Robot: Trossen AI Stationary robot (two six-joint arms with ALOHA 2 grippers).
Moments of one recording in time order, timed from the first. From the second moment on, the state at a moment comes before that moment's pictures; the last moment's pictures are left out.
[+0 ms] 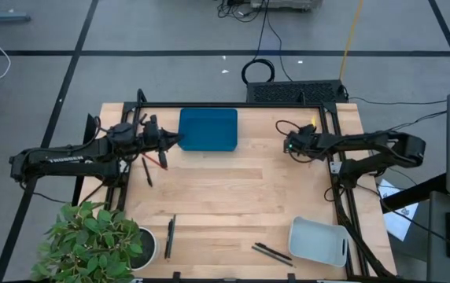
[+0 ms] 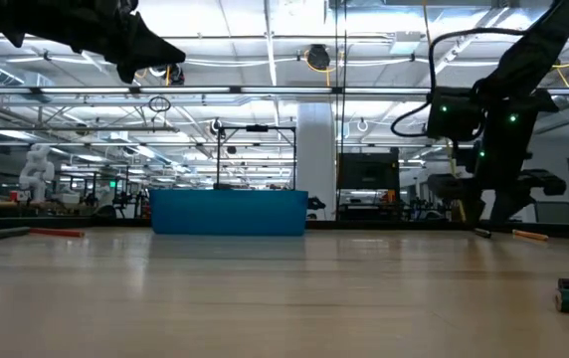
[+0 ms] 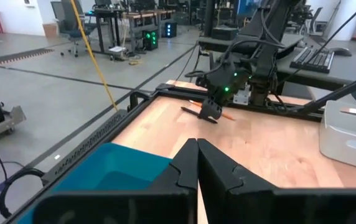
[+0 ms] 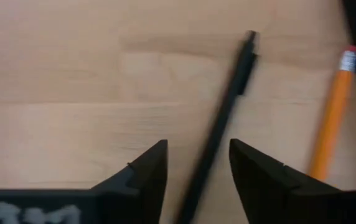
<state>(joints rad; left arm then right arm) 0.24 0.68 0.48 0.09 -0.04 -0.04 -0.44 1.30 0.44 -0.47 0.52 1.09</state>
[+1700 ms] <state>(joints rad) 0.21 0.71 0.48 0.06 -0.05 -0.02 -0.25 0.99 0.25 0.47 0.47 0.30</state>
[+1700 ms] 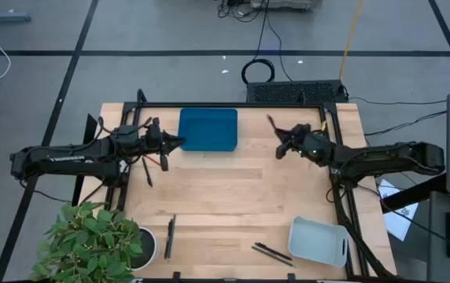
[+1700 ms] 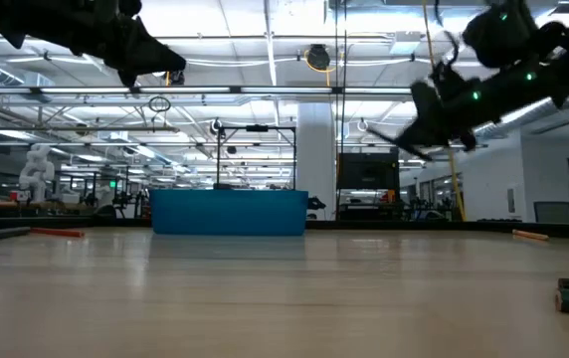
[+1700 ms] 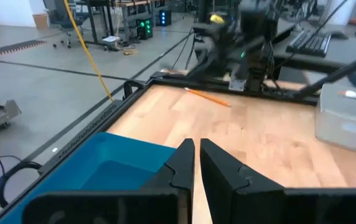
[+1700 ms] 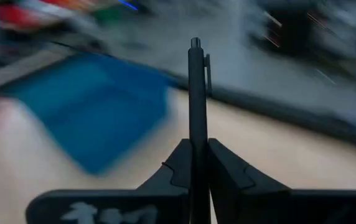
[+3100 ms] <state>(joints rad) 0.09 1.31 0.42 1.03 0.04 0.10 -0.07 1.69 0.66 1.24 -0.11 -0.01</state>
